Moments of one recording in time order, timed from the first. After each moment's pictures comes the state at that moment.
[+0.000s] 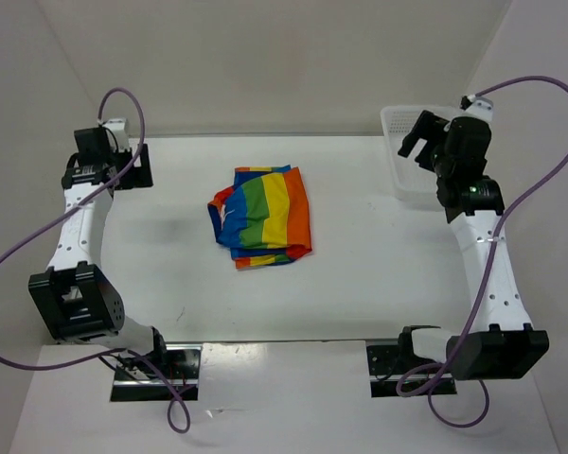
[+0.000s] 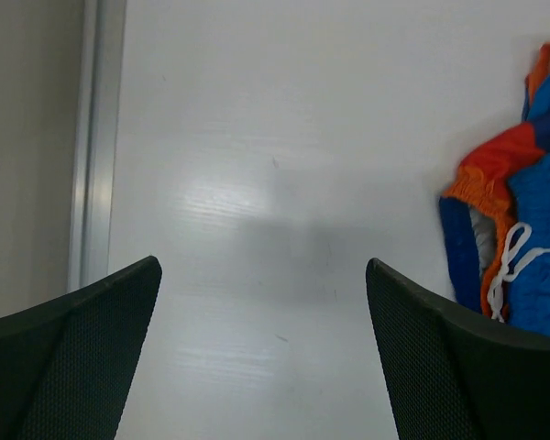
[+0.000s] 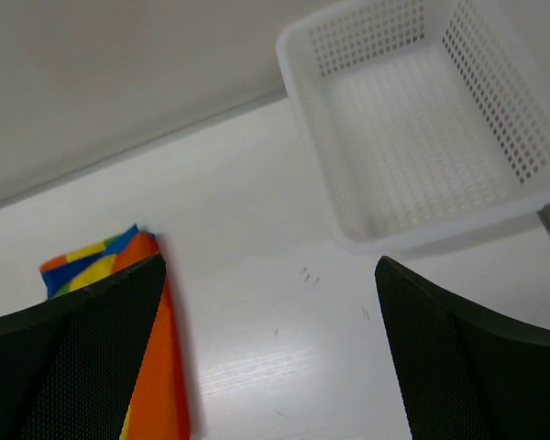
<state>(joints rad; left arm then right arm) 0.24 1.49 1.41 -0.57 0.07 0.07 -0.02 1.22 1.41 -0.48 0.13 0.33</state>
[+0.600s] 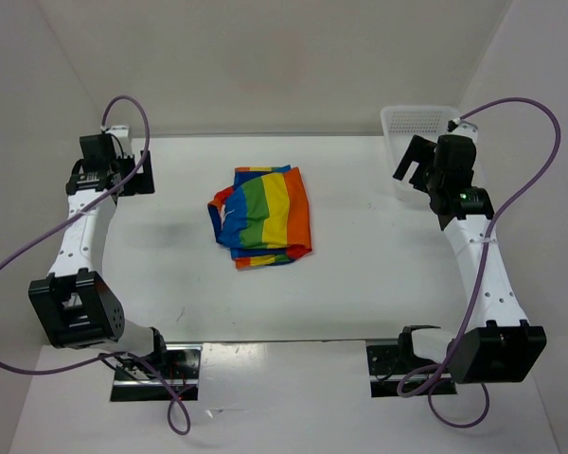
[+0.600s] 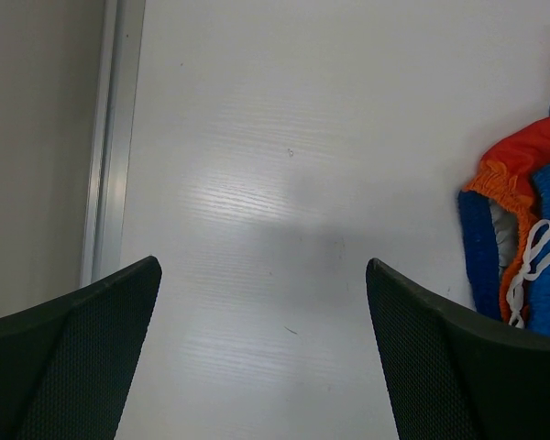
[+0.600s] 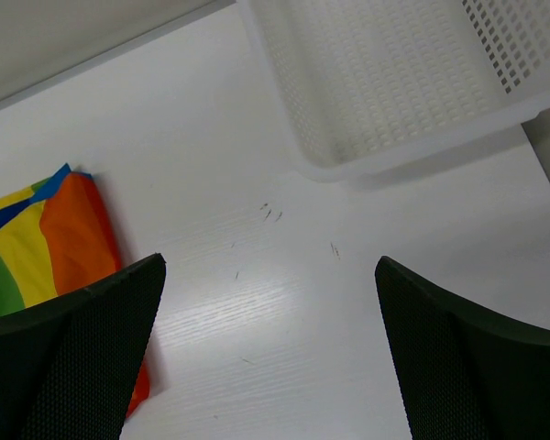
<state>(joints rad) 0.22 1.45 1.33 -0.57 0.00 0.07 -0.01 1.20 1.25 -0.54 0.17 0.33</state>
